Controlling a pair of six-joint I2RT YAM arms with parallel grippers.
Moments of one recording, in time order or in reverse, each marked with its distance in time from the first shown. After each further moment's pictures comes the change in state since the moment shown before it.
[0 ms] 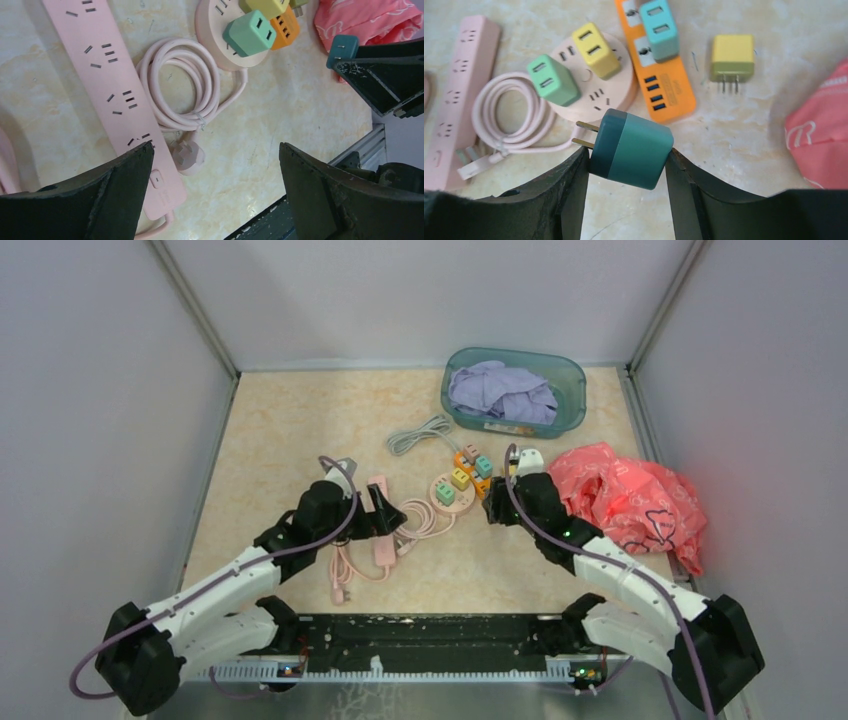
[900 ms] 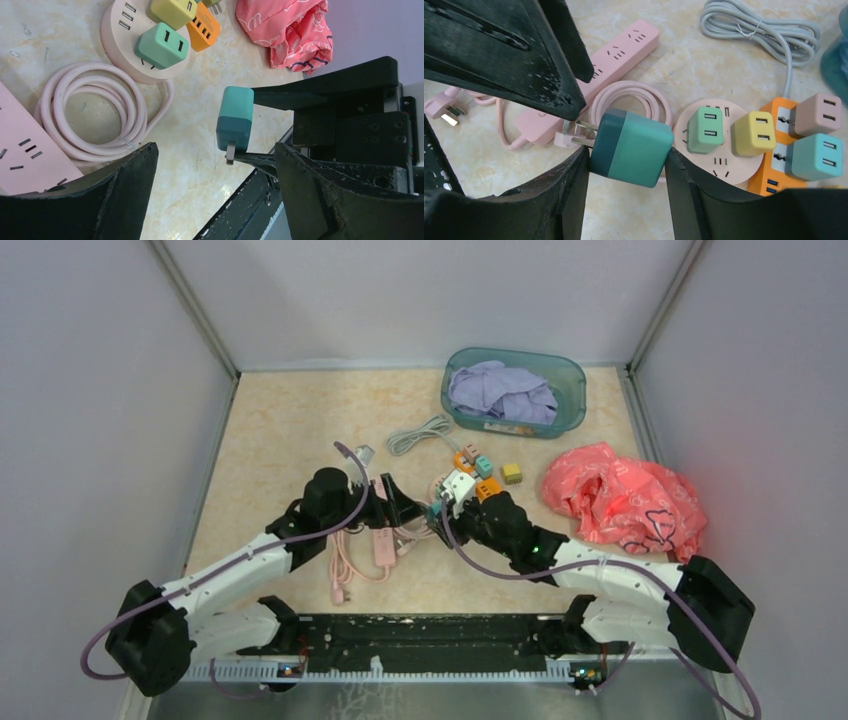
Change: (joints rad) left arm 0.006 0.115 0.063 0.211 0.240 -0.026; right arm 0.359 0.114 -0.011 0.370 -0.135 -0.361
